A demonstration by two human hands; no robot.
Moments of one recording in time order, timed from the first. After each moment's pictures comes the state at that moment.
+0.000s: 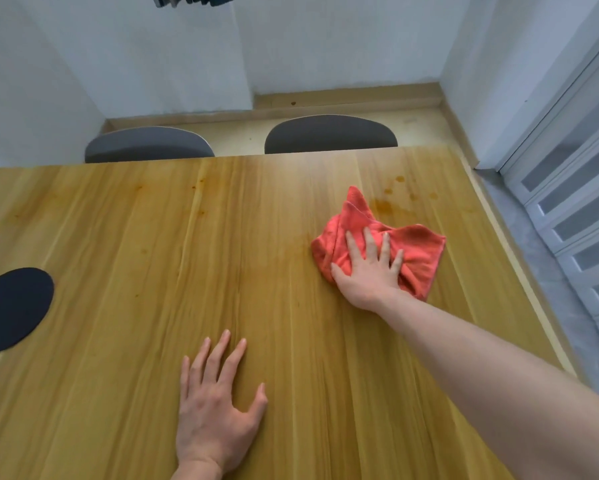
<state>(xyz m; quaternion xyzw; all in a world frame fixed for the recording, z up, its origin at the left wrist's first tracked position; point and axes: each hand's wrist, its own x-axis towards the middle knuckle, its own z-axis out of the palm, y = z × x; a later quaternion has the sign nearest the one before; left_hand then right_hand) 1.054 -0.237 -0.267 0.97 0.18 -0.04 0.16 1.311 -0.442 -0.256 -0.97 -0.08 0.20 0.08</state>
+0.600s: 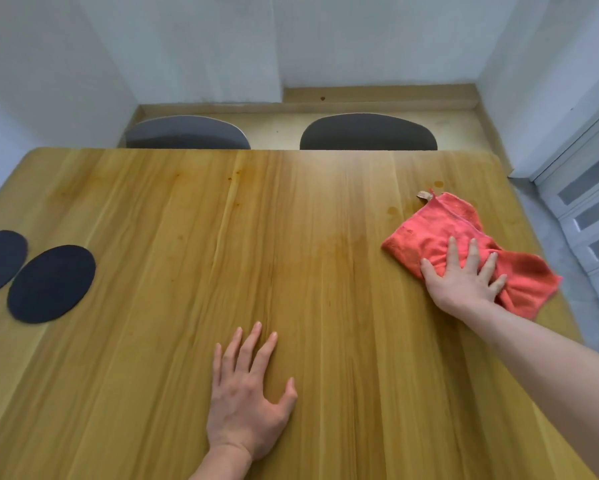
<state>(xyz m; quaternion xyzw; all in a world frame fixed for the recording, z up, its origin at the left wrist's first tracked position) 1.054 -0.236 -0.265 0.97 0.18 -0.04 0.16 1.326 -0.515 -0.254 -0.98 0.09 0.19 0.06</state>
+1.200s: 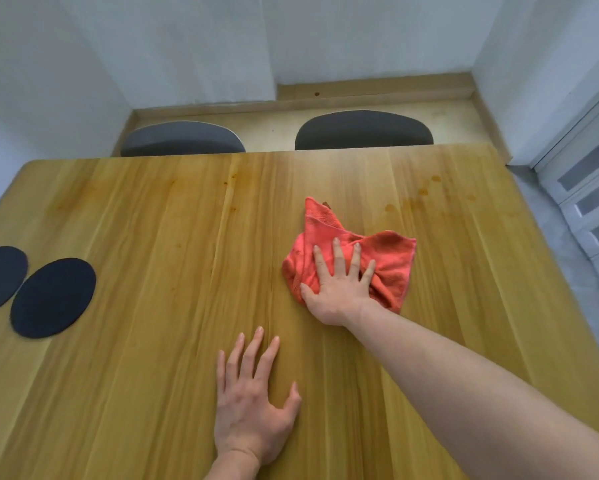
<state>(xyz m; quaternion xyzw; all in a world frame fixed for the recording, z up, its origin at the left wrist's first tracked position) 1.056 -0.235 -0.269 0.97 0.17 -0.04 0.16 1.269 -0.345 -0.252 -0.95 -0.17 0.25 0.06</state>
